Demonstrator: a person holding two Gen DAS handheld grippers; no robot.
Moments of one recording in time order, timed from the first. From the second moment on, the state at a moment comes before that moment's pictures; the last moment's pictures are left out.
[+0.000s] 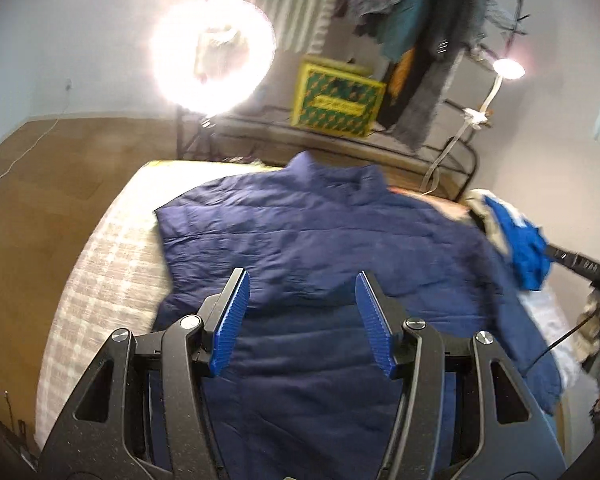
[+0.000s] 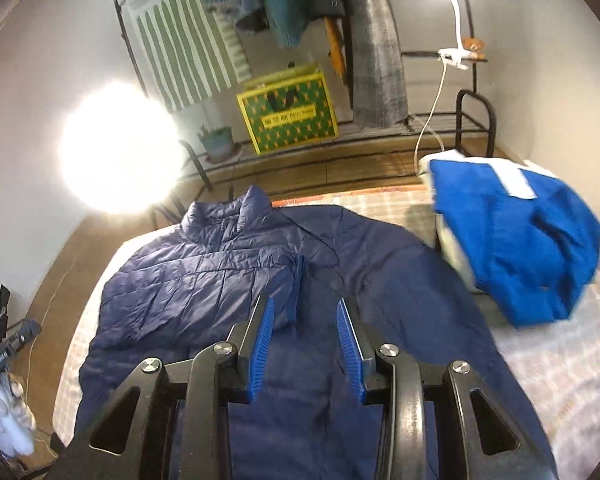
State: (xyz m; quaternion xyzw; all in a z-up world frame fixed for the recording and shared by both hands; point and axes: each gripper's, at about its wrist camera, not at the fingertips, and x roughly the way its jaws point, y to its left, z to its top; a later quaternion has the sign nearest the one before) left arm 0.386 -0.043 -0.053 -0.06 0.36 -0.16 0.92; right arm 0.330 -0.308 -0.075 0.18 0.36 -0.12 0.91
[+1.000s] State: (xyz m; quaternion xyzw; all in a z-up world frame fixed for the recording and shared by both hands) left arm 0.275 -0.167 -0.069 -0.06 0.39 -0.24 0.89; right arm -0.013 -0.402 -0.168 0.35 0.36 -0.28 0.82
